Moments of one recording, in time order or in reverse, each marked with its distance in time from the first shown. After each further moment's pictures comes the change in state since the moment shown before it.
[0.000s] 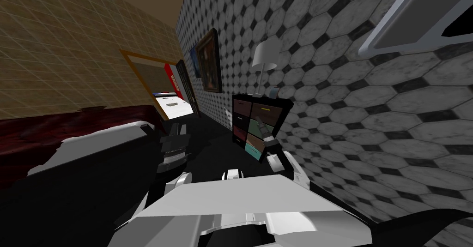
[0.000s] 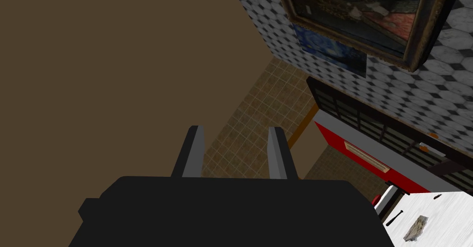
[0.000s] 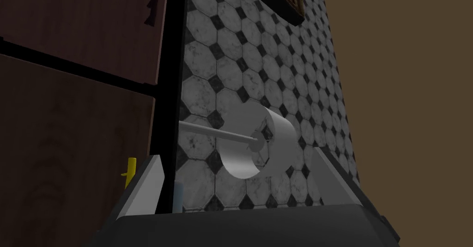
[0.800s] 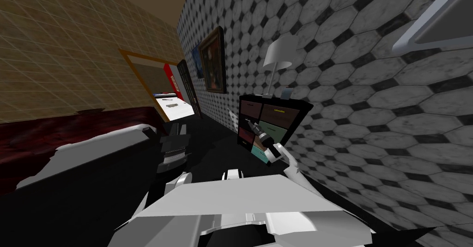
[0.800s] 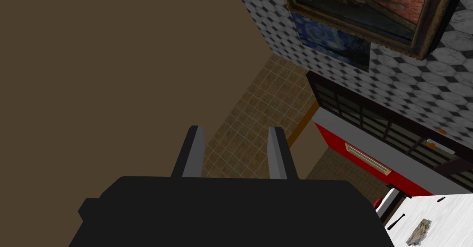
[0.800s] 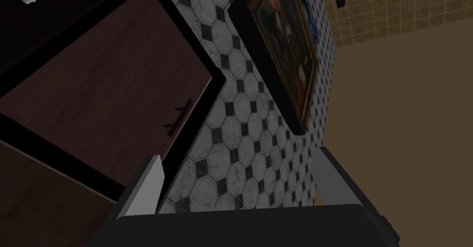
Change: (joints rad) left arm 0.000 0.000 0.000 0.000 0.000 0.000 0.000; right arm -0.189 -0.177 0.085 0.213 0.184 0.171 0.144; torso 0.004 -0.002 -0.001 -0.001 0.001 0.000
